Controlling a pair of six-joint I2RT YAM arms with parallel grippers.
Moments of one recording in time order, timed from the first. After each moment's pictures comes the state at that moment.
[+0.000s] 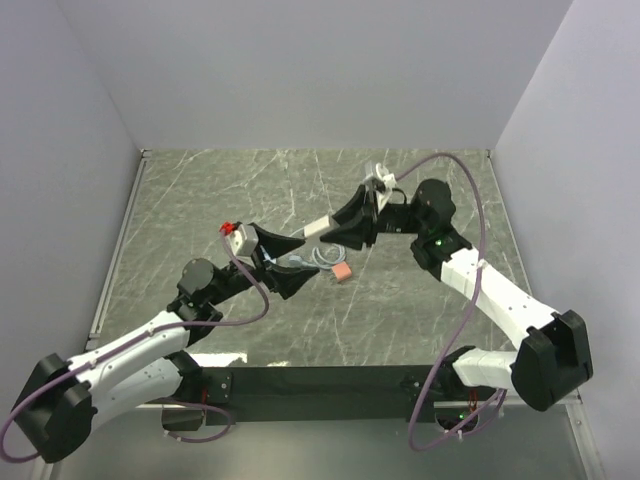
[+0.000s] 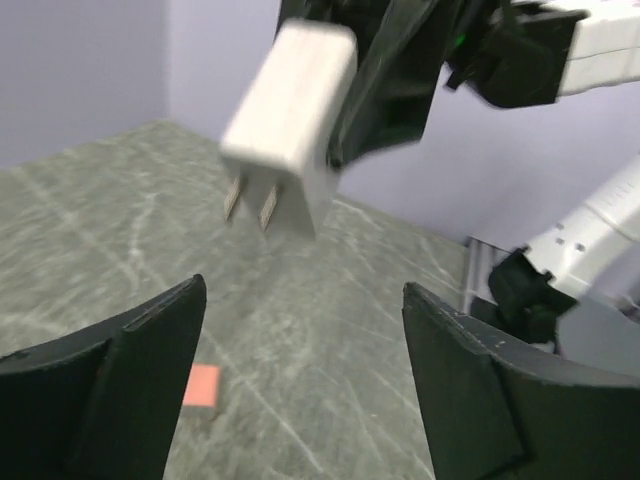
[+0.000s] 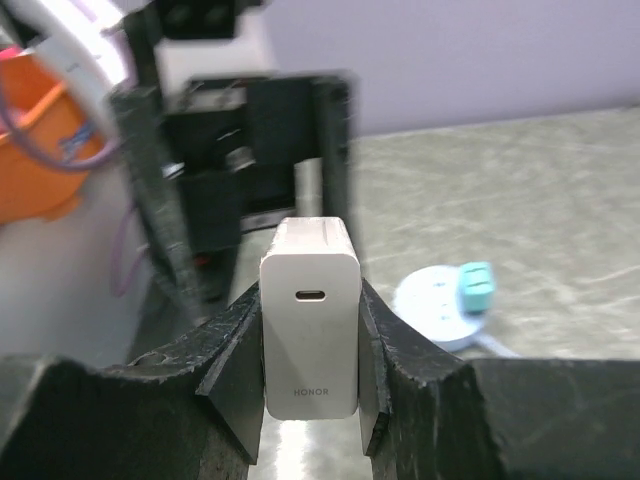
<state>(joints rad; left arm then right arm) -0.70 0.93 0.41 0.81 0.45 -0.36 0.49 1.22 0.89 0.46 -1.09 0.24</state>
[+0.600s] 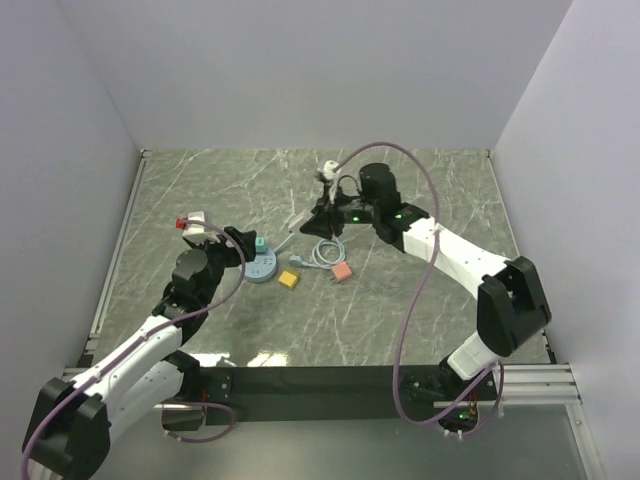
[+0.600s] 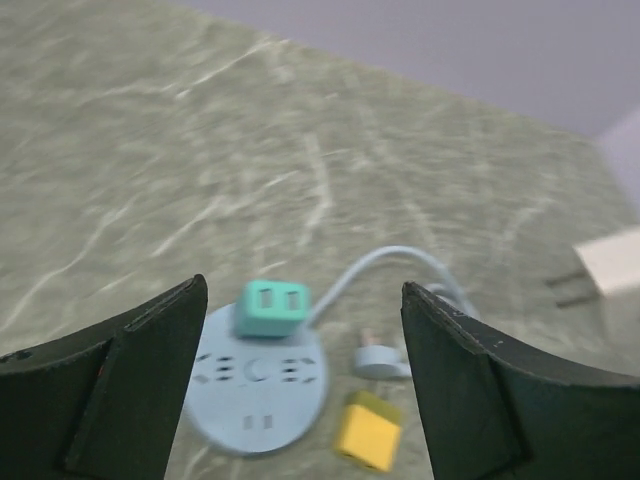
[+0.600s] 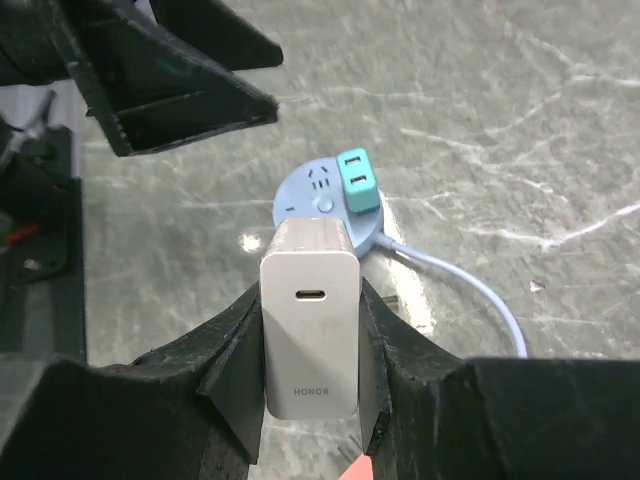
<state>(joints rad) -0.43 0.83 0.33 0.43 -0.21 -0.44 0.56 1.55 1.15 0.05 -0.75 -0.07</state>
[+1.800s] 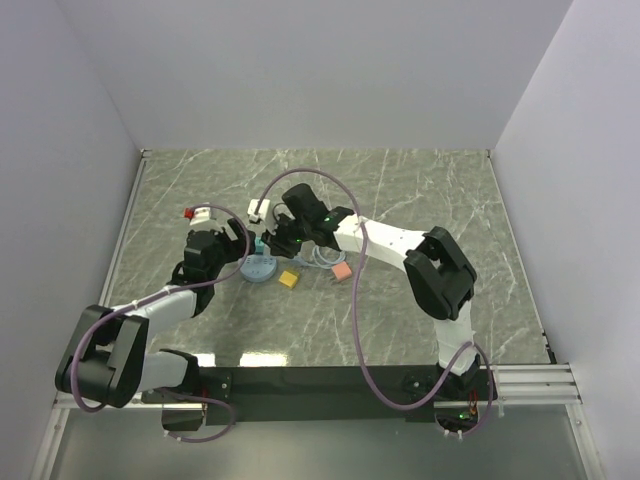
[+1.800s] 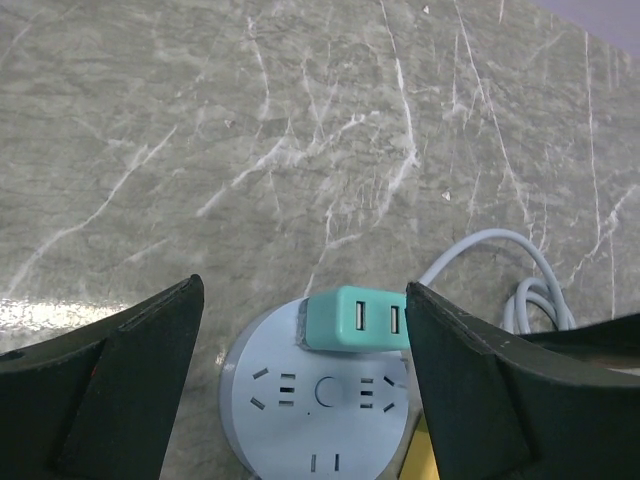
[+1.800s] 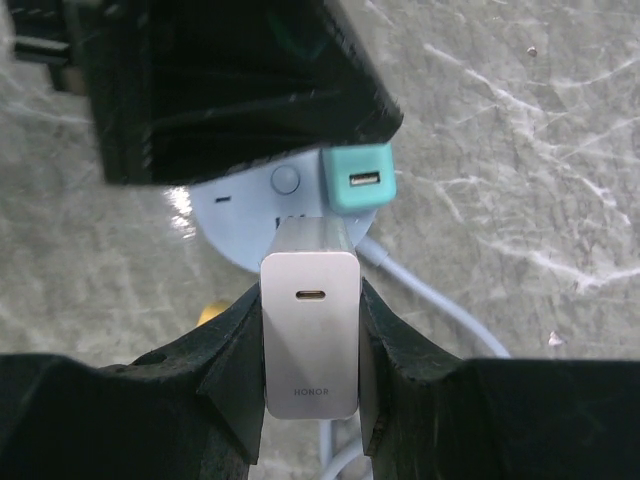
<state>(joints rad) -0.26 1.26 0.38 0.57 -0.09 -0.50 0.82 1.97 1.49 -0.25 -0.39 -0.43</state>
